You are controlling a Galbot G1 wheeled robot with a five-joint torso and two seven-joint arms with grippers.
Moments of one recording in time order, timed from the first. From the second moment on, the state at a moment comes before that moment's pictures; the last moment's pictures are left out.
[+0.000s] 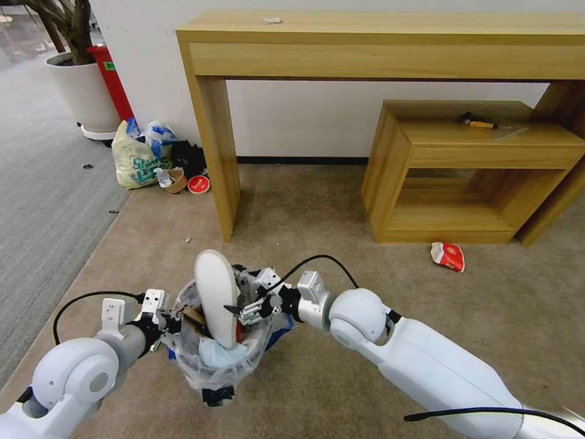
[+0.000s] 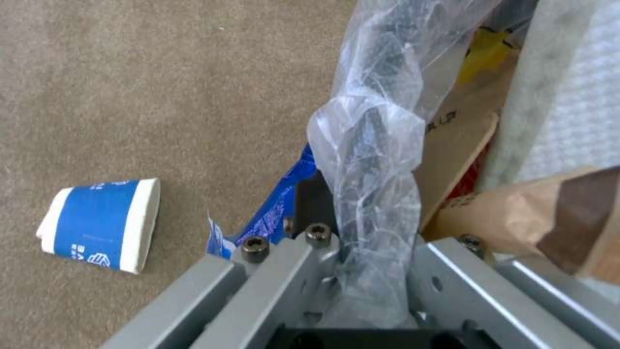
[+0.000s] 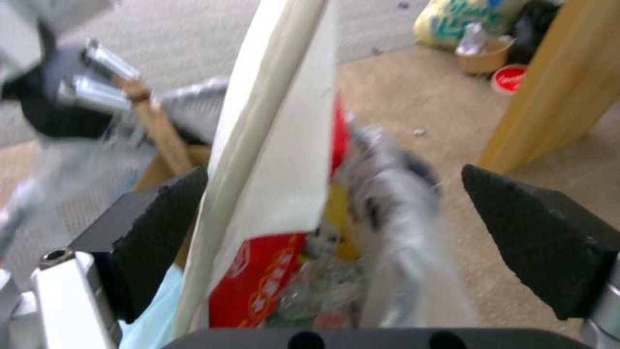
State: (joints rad) left arm 1.47 -0.81 -0.60 -2.14 -0.97 0.74 -0.25; right arm -0.66 1.05 -0.33 1.90 0.54 -0.47 -0.18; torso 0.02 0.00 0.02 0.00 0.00
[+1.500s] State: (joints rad) left arm 1.50 -0.90 -0.64 -2.17 -0.94 0.74 -0.27; right arm -1.24 1.25 0.36 2.07 0.31 -0.35 -0.05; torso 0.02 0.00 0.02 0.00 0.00
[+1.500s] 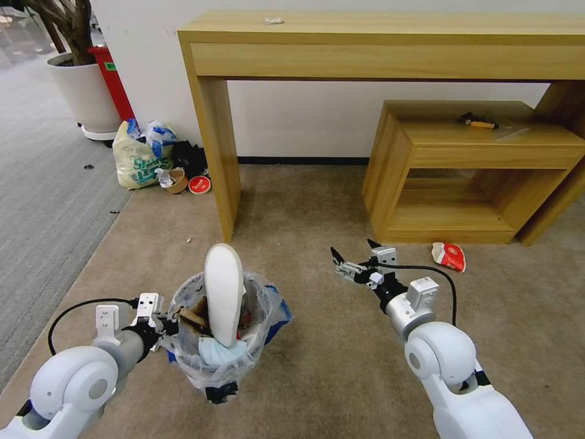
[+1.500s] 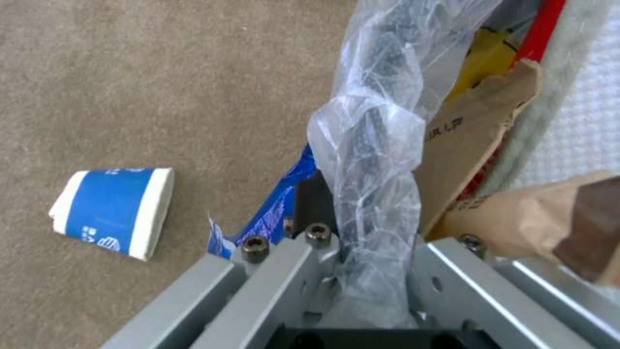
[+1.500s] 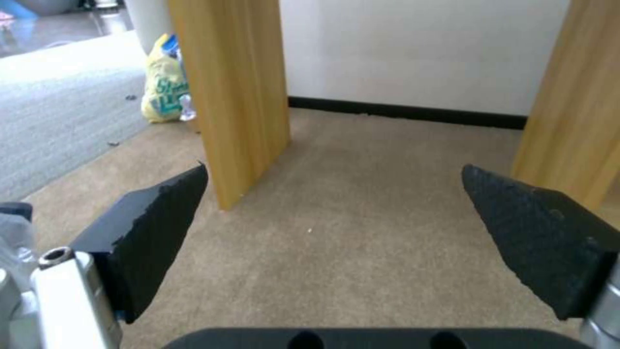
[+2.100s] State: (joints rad) left arm 1.51 -0.91 -0.66 -2.17 -0.94 0.74 -0.27; right arm -1.26 1.26 0.34 2.07 0.24 -0.34 -0.13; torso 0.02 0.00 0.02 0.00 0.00
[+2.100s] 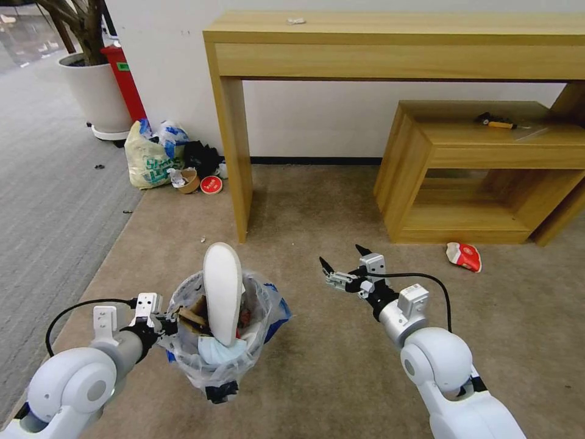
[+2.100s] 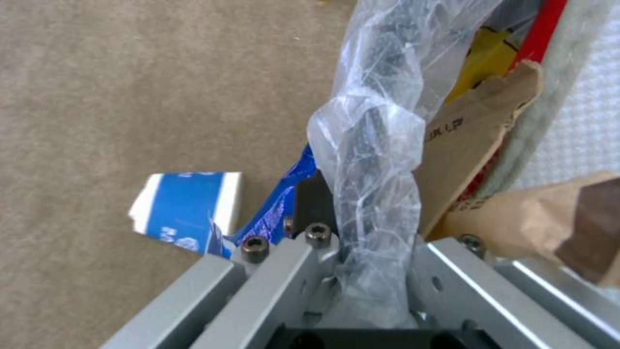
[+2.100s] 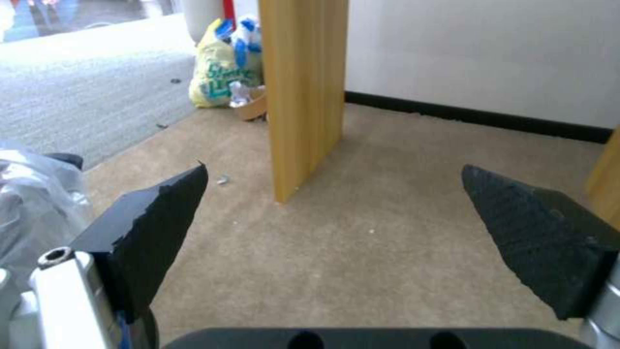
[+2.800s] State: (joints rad) left arm 1.50 -0.91 -0.67 -2.17 -0.94 0.74 -0.27; right arm -1.28 1.26 0.32 2.07 0.23 -0.34 -0.13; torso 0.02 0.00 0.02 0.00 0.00
